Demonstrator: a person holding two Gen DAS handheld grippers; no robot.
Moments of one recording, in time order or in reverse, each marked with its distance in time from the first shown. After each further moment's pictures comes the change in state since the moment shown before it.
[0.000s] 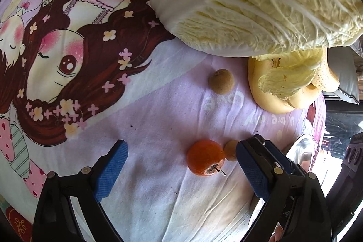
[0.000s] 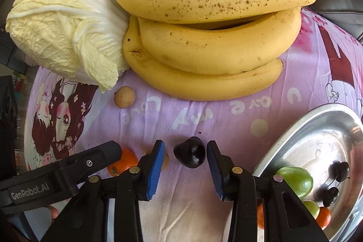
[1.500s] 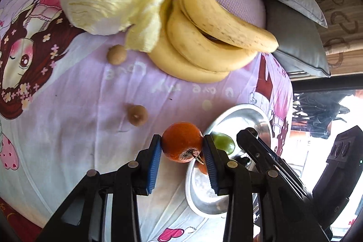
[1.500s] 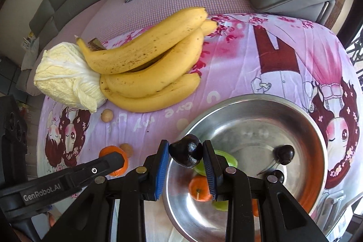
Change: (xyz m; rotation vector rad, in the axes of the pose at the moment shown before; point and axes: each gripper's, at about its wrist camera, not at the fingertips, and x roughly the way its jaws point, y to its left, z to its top) left arm 0.005 -0.128 -0.090 0.107 0.016 -0.134; right arm -0.089 -0.095 -0.016 0.147 -0.103 0.006
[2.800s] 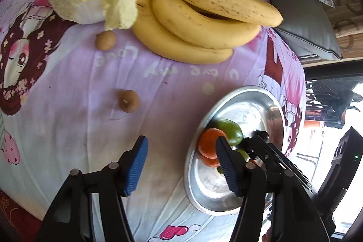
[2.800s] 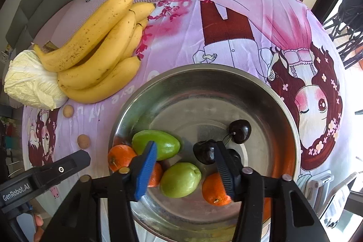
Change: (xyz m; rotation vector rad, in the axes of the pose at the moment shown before) left arm -0.010 -0.005 -0.002 0.021 0.025 0.122; right arm 0.008 -0.047 -0.017 0.088 0.067 -0.106
